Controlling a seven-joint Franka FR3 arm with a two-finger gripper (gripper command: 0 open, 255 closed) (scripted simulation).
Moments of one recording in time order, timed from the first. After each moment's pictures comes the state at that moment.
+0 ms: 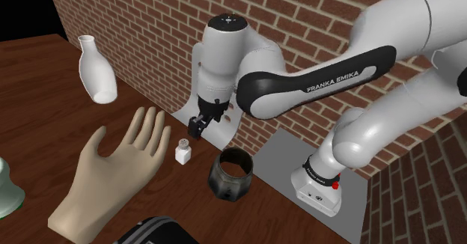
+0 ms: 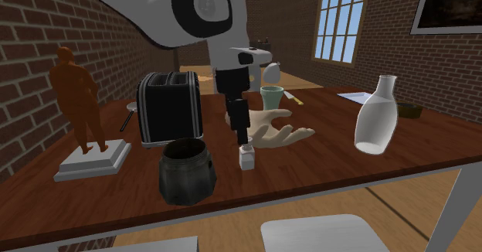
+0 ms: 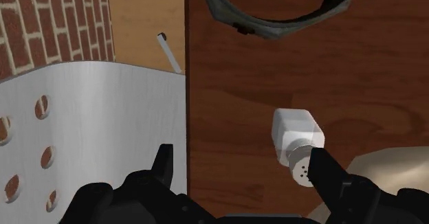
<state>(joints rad) 0.08 -0.27 0.62 -2.34 0.03 2.14 0.60</state>
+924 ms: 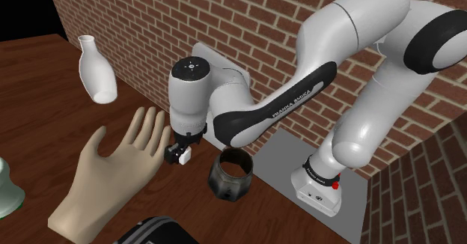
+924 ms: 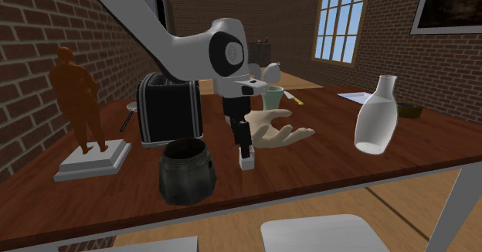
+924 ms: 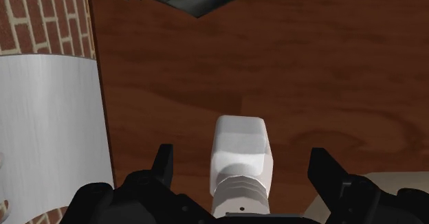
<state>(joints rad) 0.08 0.08 0.73 -2.24 -0.26 2.28 0.90</state>
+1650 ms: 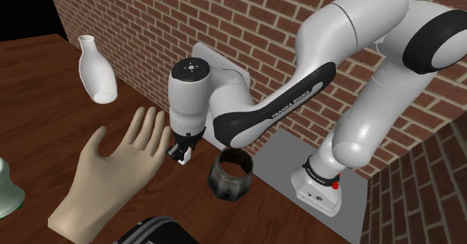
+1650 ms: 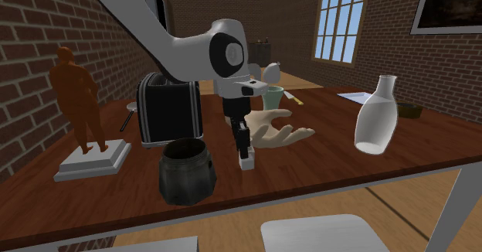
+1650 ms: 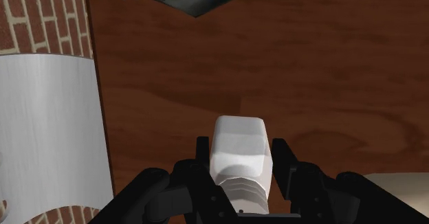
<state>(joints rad) 0.08 0.08 0.73 -2.24 -0.26 2.28 0.90</state>
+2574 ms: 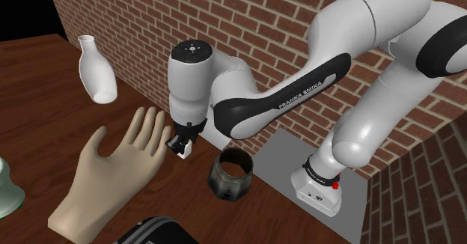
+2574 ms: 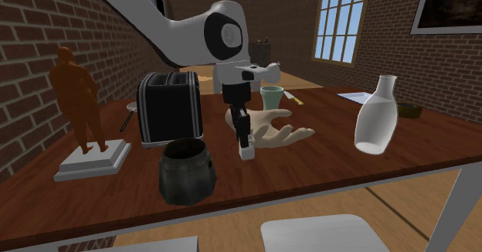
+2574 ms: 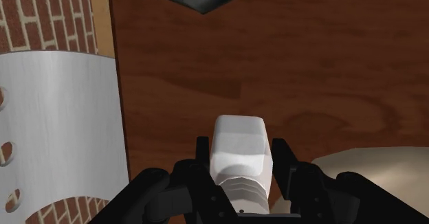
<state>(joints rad) 0.07 0.01 0.74 -2.21 -0.19 2.21 0.84</state>
